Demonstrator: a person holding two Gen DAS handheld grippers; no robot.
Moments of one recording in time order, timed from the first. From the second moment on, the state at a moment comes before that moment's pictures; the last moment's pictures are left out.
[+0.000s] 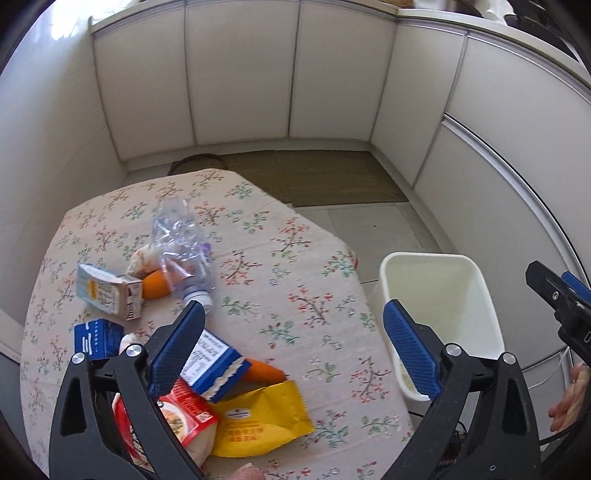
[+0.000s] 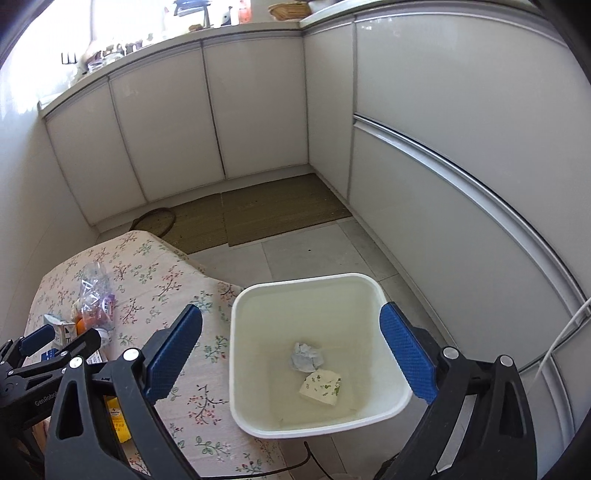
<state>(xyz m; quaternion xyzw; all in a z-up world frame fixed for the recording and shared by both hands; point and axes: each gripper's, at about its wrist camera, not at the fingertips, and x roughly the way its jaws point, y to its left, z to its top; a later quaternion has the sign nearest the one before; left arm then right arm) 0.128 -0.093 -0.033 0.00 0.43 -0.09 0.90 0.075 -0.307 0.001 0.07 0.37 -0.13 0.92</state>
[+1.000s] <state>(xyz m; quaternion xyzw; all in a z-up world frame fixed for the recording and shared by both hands) 0.154 0.138 -0.113 -0.22 0.55 0.10 0.80 0.111 -0.126 -0.036 -0.04 0.44 0.09 0.89</state>
